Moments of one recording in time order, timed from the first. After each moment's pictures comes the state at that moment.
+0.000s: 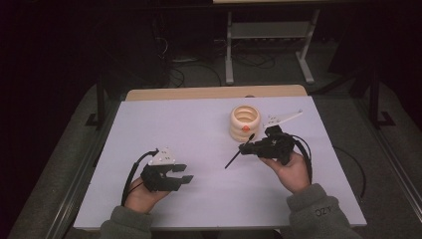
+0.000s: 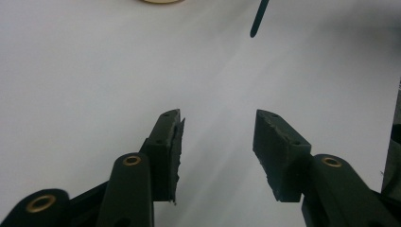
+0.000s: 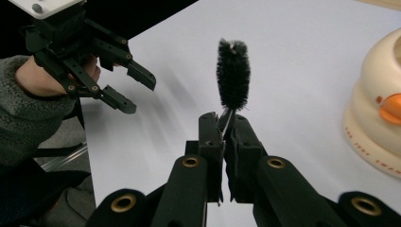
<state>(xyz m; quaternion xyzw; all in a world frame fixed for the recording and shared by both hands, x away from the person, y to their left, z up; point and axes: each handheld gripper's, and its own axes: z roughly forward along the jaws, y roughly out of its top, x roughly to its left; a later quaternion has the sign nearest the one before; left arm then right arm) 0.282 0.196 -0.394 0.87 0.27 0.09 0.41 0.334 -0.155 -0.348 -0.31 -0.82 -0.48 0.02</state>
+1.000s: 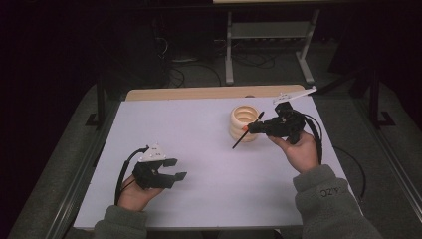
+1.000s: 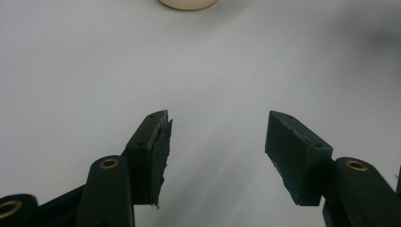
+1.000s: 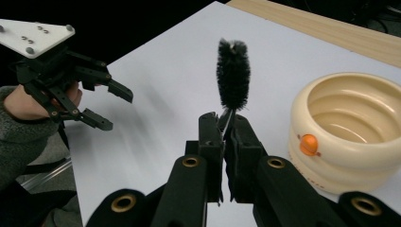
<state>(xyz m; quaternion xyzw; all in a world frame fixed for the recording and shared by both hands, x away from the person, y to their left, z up) 0.285 0.215 -0.388 0.86 0.30 0.11 0.41 0.360 -0.175 -0.303 -0.33 -0.81 -0.48 -0.01</state>
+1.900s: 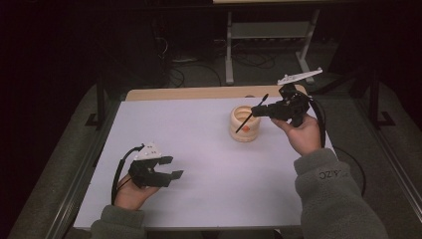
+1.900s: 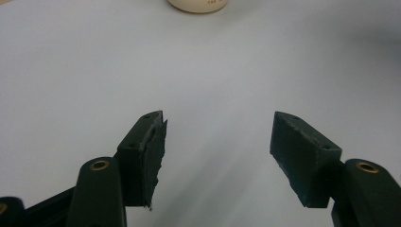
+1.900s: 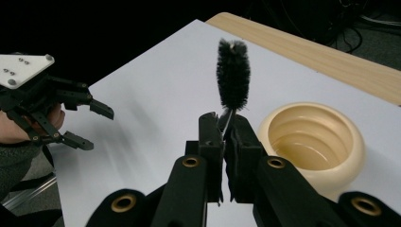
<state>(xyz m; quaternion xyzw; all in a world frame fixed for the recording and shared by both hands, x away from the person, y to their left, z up) 0.287 0.224 -0.384 0.85 0.30 0.11 0.41 0.386 -0.183 -0.275 -0.35 -0.80 -0.48 -0.03</state>
